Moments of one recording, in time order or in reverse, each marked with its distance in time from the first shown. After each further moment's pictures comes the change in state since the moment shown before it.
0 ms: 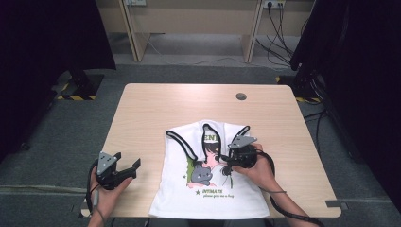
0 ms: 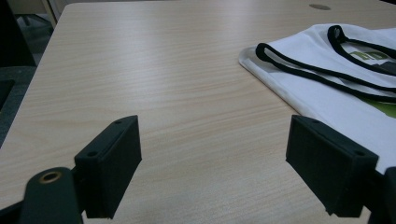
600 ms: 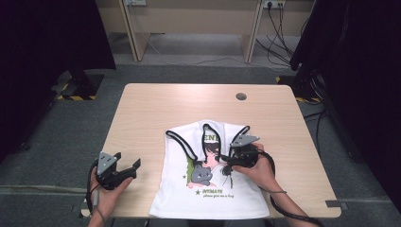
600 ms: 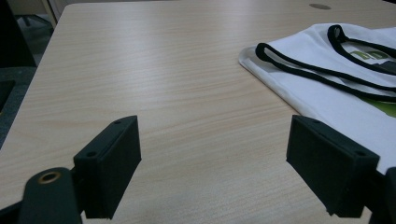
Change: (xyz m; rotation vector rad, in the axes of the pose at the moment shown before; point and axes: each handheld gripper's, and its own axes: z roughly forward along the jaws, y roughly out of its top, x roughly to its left) left arm 0.000 0.000 0.000 -0.002 0.001 0.002; right arm -0.006 -0.003 0.001 -0.005 0.007 0.073
